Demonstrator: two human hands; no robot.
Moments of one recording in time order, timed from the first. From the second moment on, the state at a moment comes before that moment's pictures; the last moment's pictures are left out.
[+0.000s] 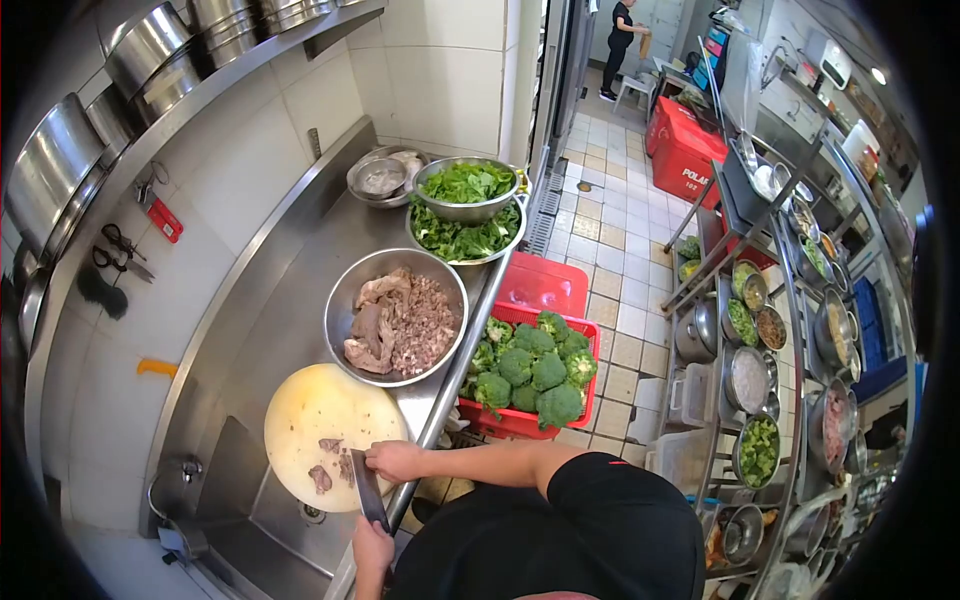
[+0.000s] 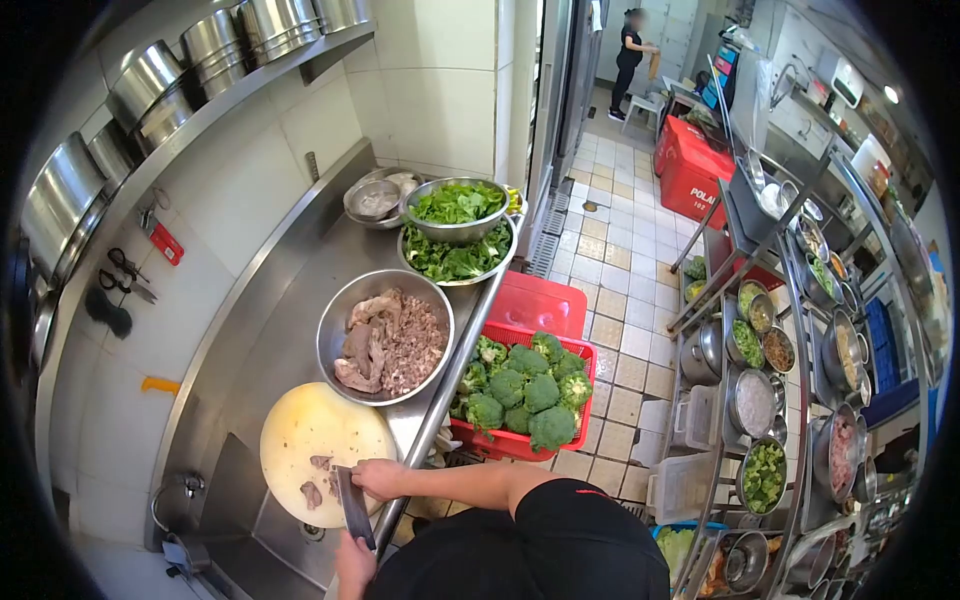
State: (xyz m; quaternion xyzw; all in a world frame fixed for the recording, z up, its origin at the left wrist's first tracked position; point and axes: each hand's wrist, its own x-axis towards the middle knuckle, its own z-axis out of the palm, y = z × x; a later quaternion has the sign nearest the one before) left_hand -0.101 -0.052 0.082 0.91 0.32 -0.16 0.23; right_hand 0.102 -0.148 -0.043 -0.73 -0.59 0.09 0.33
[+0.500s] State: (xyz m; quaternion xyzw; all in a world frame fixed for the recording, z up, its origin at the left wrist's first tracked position) left_hand -0.088 -0.063 0.057 0.91 0.33 -0.12 0.23; right_hand 0.104 -0.150 -0.044 -0.73 -0.59 0.11 0.32
